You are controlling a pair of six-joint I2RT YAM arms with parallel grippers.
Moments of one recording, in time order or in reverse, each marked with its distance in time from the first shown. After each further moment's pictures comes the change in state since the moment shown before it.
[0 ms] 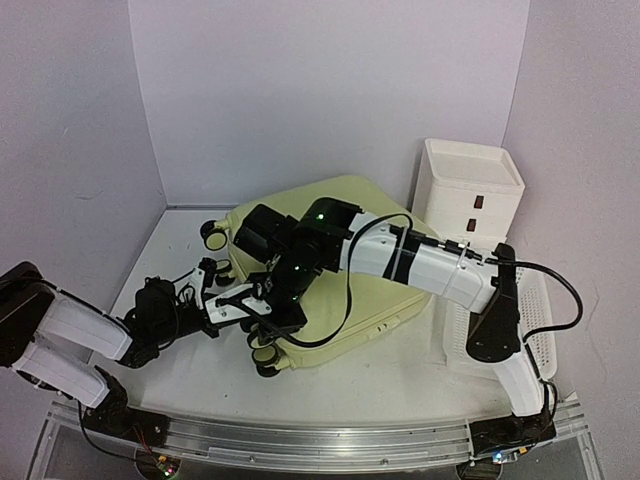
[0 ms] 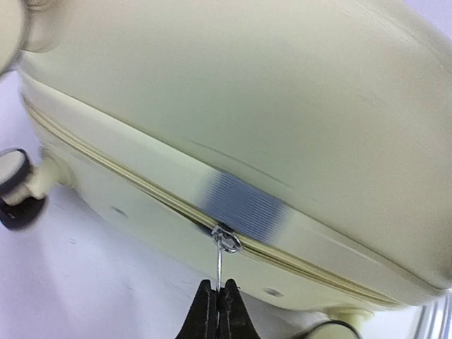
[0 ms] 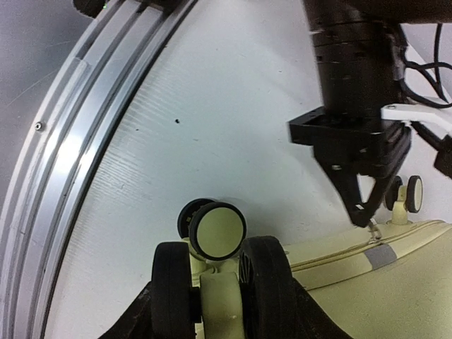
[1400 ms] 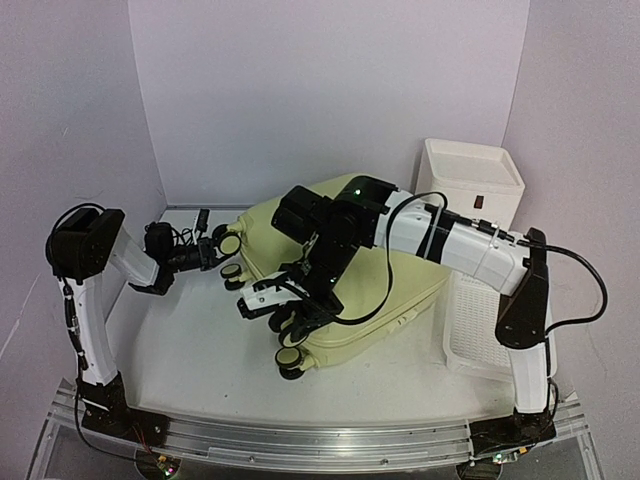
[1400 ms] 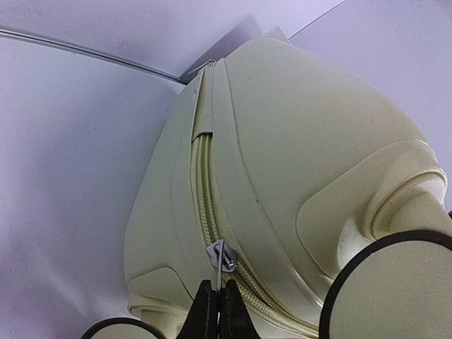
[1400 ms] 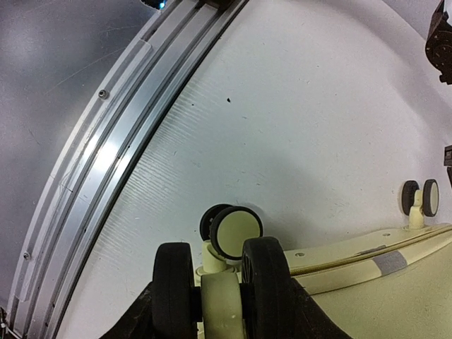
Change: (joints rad) left arm 0.509 0.721 0.640 0.229 0.817 -0.445; right arm -0.086 -0.161 -0.176 -0.085 -0.186 -0.114
